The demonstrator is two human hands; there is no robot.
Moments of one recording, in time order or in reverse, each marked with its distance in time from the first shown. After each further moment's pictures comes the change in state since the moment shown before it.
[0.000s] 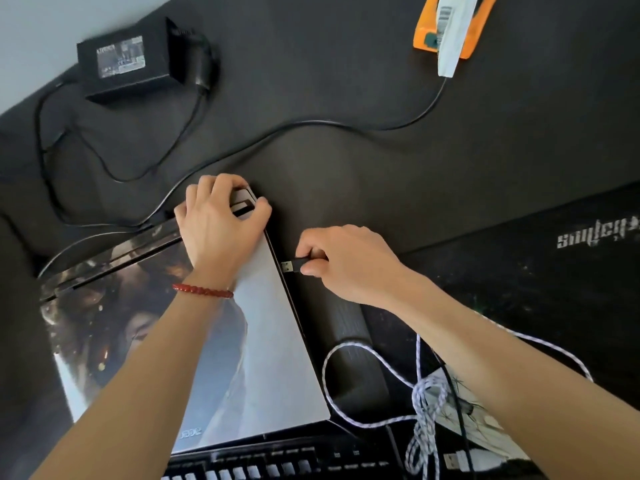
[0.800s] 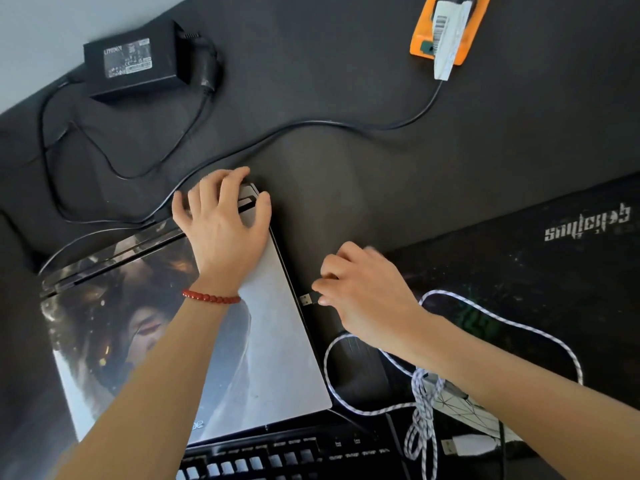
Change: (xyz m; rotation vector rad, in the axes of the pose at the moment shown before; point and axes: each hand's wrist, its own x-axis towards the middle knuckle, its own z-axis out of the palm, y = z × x) left_hand -0.016 -0.003 0.001 0.022 0.091 0.112; right_hand -0.042 0.009 0.024 -0.480 0.217 -0.295
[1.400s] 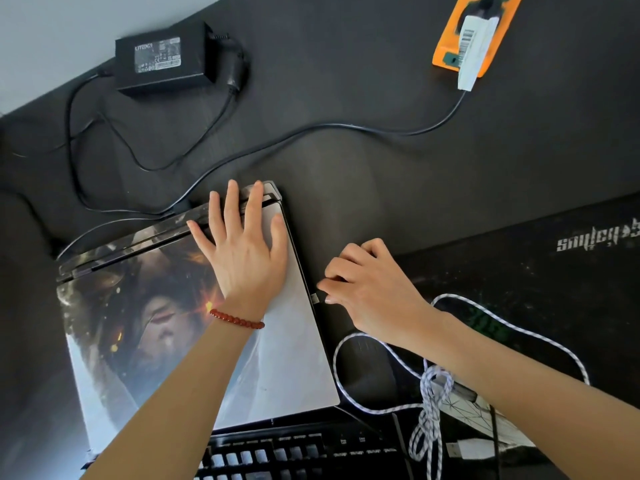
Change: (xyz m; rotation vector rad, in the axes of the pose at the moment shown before) left_hand -0.033 0.001 0.000 0.039 -0.086 -0.133; right_hand 0.001 0.007 0.014 -0.062 0.187 -0.199
